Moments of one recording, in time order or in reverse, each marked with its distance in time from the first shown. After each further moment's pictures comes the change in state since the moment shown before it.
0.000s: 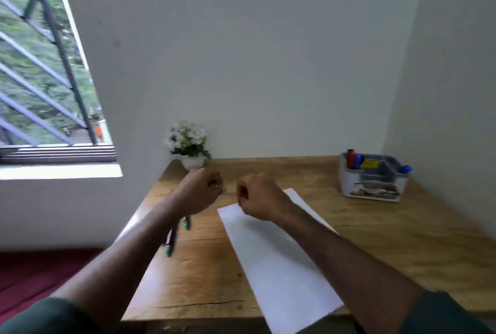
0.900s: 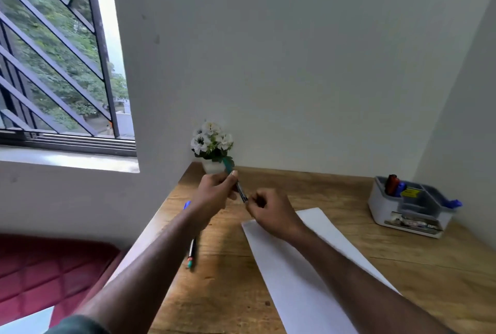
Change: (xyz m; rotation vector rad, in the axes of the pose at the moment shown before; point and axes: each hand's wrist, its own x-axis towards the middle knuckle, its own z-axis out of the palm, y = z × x) left_hand 0.004 -0.032 0.014 -0.857 0.213 -0.389; right_hand 0.024 -0.015 0.041 0.364 0.009 0.094
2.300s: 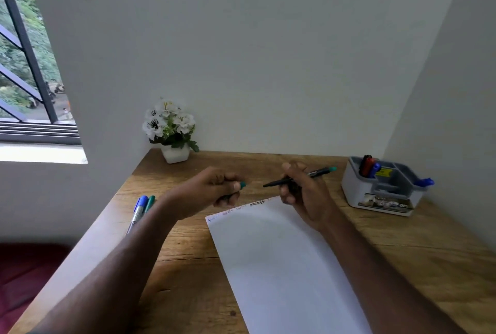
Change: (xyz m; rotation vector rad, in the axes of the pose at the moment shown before) left_hand 0.023 -0.001 0.037 0.057 -0.720 0.105; right_hand -0.005 0.067 -0.087 0.974 0.160 0.106
